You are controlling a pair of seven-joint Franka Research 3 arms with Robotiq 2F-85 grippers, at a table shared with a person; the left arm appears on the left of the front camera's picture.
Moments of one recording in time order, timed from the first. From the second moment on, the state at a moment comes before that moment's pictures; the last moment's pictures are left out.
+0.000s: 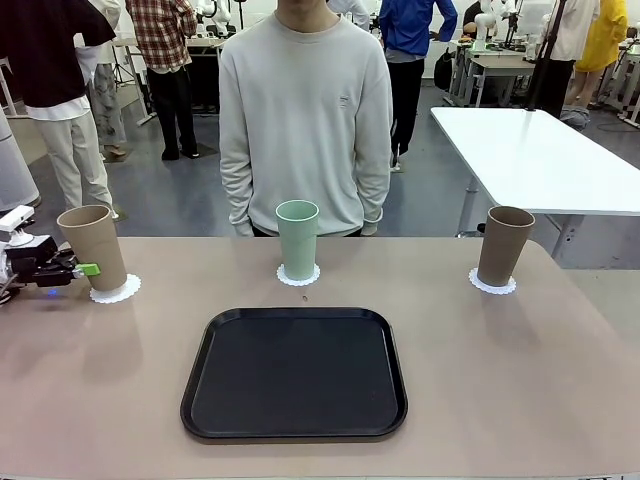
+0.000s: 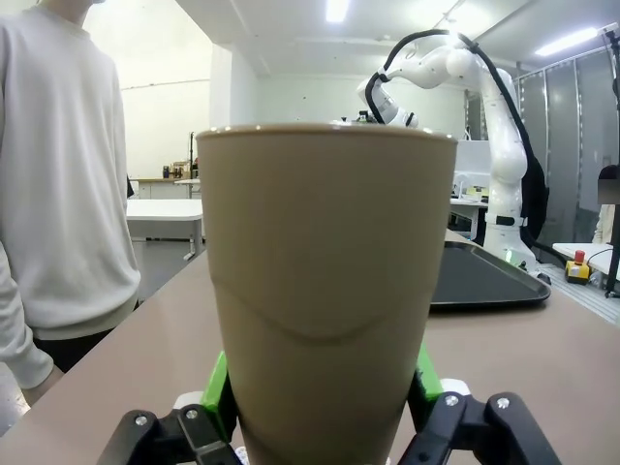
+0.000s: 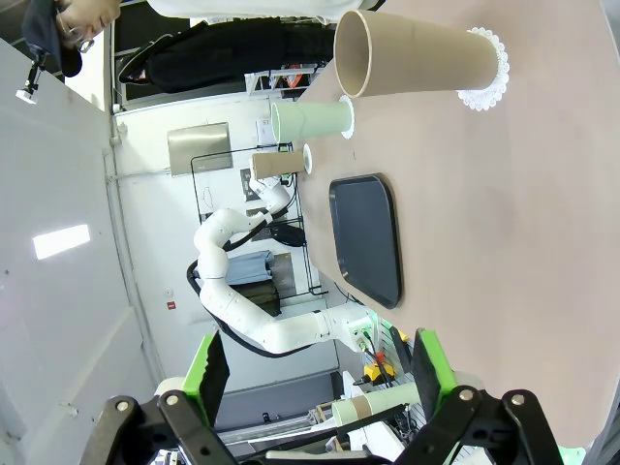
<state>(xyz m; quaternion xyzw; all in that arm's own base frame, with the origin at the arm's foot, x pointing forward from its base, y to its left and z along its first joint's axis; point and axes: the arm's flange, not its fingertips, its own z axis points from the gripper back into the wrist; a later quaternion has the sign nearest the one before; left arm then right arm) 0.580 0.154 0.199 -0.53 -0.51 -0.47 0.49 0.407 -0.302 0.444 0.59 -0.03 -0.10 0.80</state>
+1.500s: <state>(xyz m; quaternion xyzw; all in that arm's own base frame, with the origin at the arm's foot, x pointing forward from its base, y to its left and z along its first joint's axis) 0.583 0.149 0.193 -0.53 -0.48 -0.49 0.50 0.407 -0.302 0.444 0.59 -0.03 -0.10 0.80</state>
